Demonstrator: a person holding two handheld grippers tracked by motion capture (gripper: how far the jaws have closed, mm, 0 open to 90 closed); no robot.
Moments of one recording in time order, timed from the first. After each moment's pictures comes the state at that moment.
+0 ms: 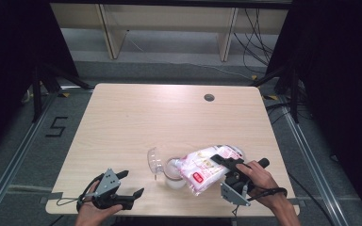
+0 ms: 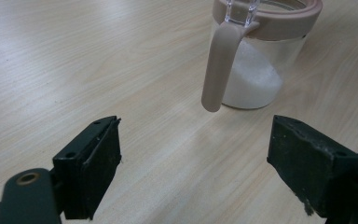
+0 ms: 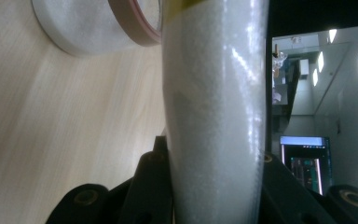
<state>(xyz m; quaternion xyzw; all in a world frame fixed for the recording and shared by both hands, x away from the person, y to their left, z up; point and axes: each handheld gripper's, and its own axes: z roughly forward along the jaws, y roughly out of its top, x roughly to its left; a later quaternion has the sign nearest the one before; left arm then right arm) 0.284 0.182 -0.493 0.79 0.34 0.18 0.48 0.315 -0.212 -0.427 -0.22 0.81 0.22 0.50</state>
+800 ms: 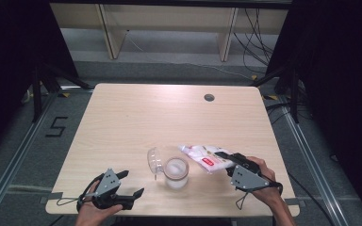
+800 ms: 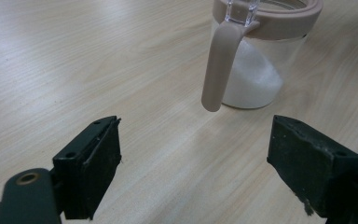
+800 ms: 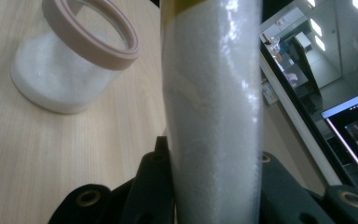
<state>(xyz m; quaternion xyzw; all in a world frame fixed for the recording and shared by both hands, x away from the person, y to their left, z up) 0.284 0.182 -0.493 0.79 0.34 0.18 0.48 0.338 -0.240 -0.446 -0.05 0.81 0.40 0.42</state>
